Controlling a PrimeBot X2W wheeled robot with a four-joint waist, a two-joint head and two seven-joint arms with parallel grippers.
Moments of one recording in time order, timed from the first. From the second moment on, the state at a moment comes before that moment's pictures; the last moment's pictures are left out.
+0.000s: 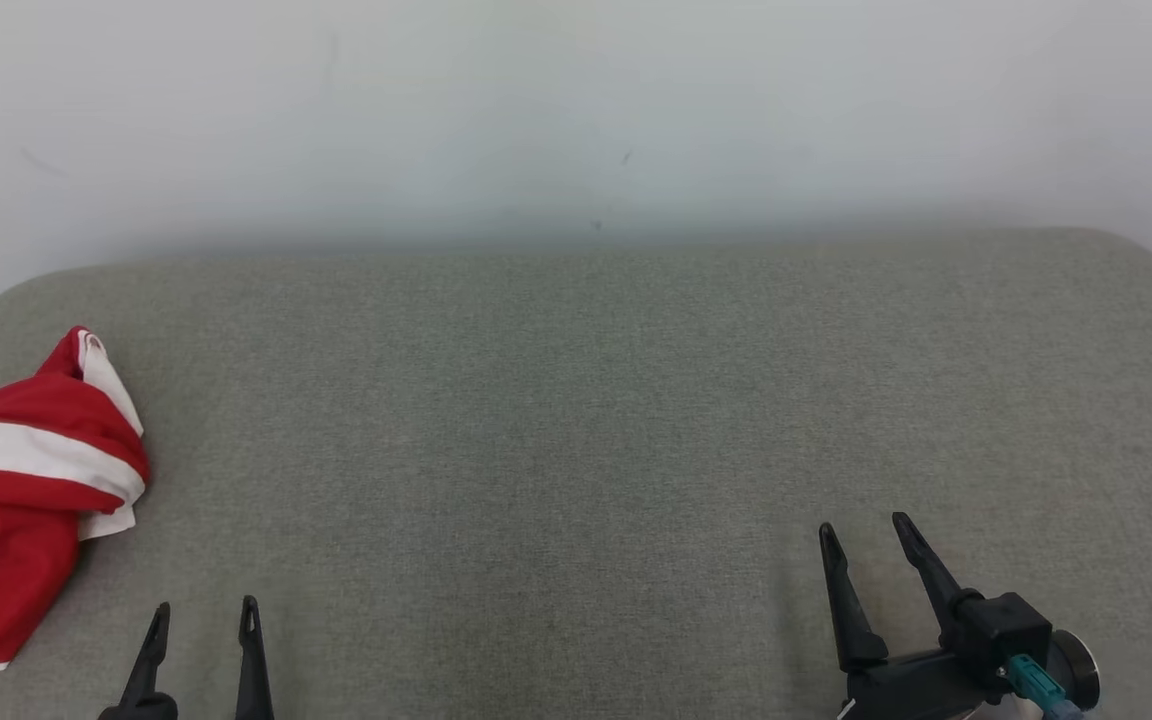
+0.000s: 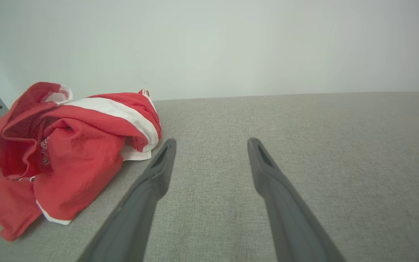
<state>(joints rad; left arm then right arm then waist) 0.02 0.07 0.10 0.22 -0.03 -0.07 -0.26 -0.09 -0.08 0.03 0.32 0.08 0.13 -0.26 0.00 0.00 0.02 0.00</state>
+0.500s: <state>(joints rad) 0.03 0.07 0.19 0.21 -0.04 -0.06 -0.26 -0.10 -0.08 0.15 0.31 0.10 0.13 -0.26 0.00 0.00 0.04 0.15</state>
